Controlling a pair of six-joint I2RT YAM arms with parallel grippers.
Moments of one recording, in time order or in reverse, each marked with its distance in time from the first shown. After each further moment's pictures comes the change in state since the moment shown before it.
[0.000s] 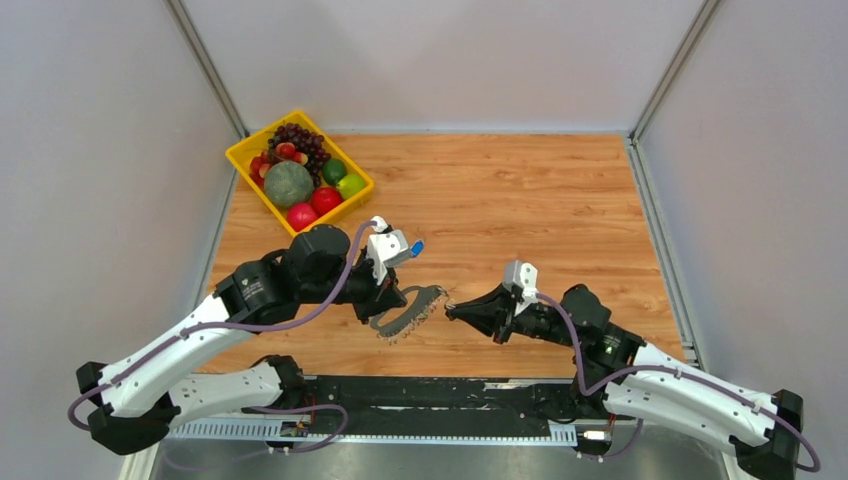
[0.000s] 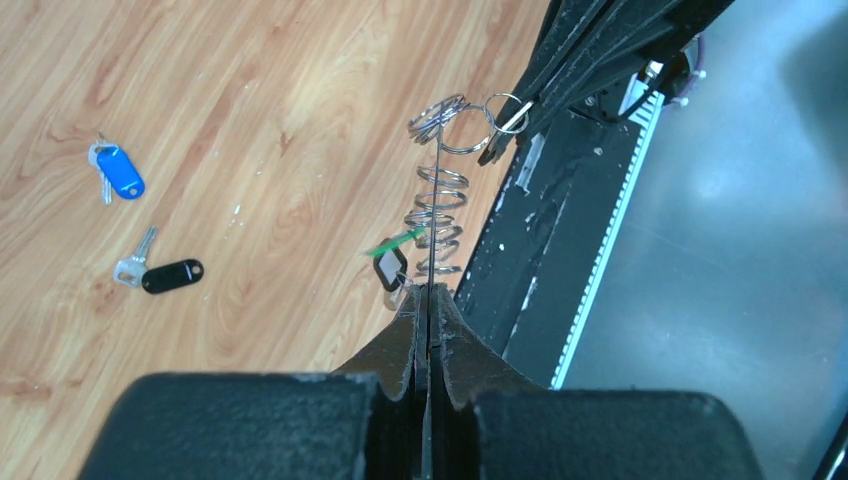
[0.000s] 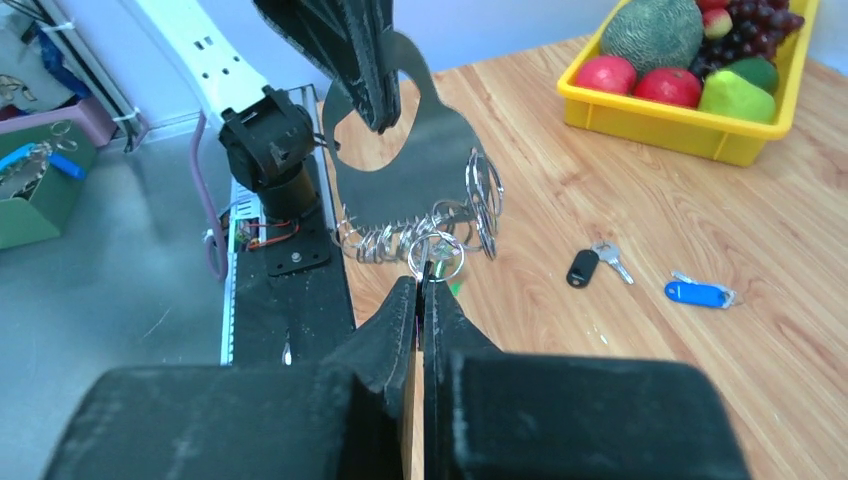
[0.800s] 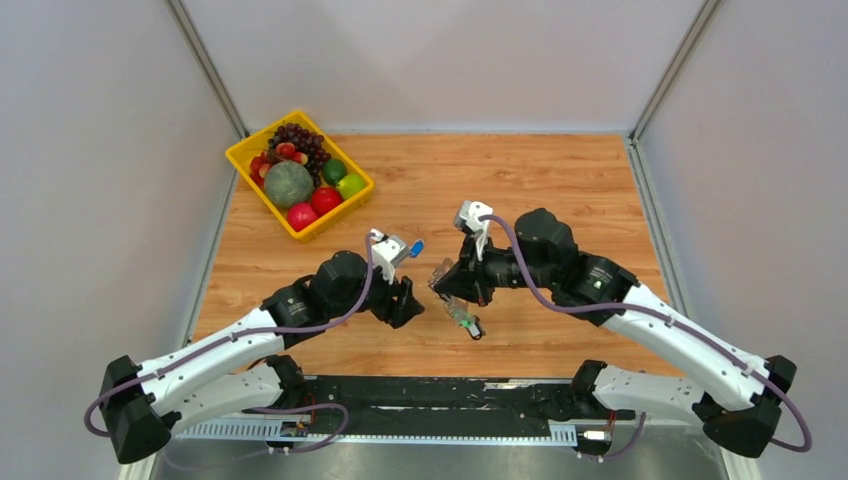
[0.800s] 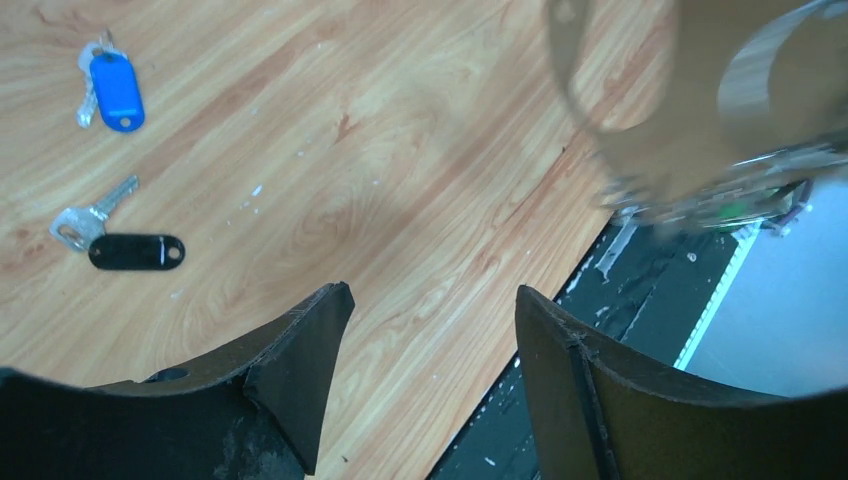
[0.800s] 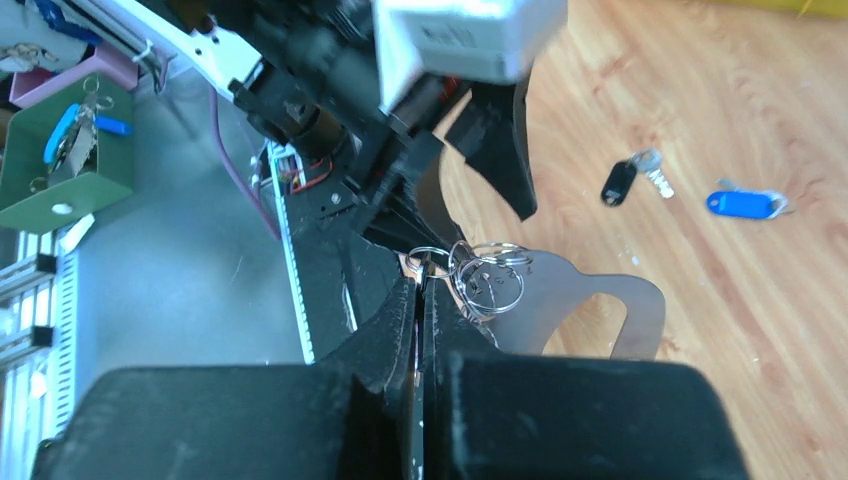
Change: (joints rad) left arm 0.059 -0.026 -0.506 0.547 -0.137 -0.249; right arm -0.103 0.430 0.681 -0.658 -0.109 0.037
